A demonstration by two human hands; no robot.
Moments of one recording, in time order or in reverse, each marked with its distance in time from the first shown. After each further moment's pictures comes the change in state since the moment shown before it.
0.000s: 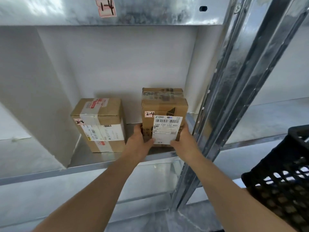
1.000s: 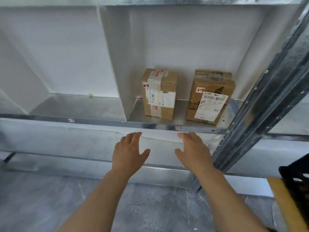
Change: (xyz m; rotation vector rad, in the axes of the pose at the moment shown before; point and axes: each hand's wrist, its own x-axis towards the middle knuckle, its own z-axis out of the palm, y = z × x) left_hand -0.163 -0.122 -0.075 0.539 0.262 -0.062; right_hand -0.148 -0.058 0.056 -0.569 -0.283 -0.215
